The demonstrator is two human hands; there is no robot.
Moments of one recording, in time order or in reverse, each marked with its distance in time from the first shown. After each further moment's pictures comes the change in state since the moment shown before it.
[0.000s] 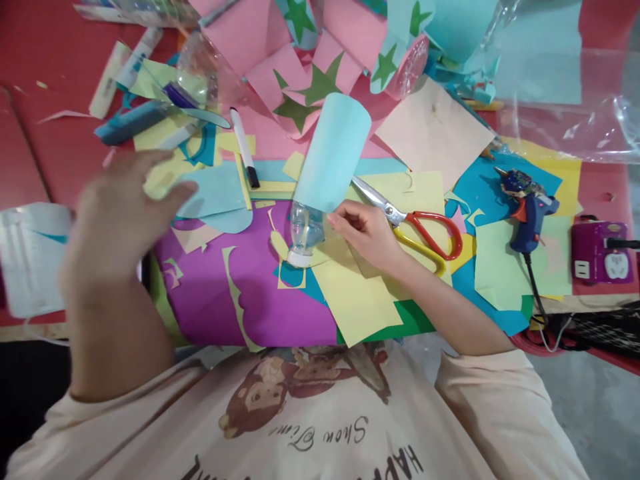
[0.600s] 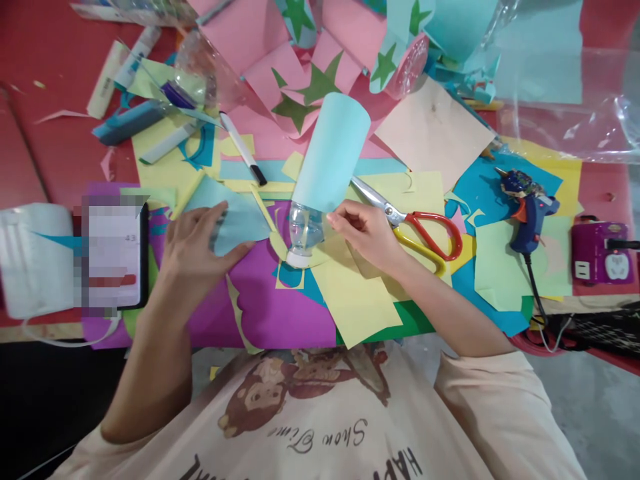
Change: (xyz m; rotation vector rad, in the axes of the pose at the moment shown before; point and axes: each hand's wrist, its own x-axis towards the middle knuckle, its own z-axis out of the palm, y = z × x) left_hand -0.061 0.006 0.035 0.027 -0.099 0.101; right_hand 0.000 0.001 -0.001 0.018 -0.003 0.012
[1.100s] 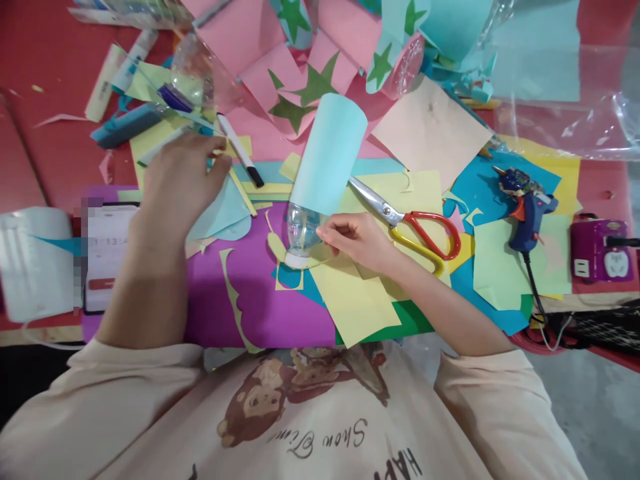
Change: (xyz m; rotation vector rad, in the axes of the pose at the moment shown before) left_hand 0.105 0.016 -0.022 0.081 -0.043 -0.048; right_hand -0.003 -0.003 -0.001 0.019 -0.203 0.100
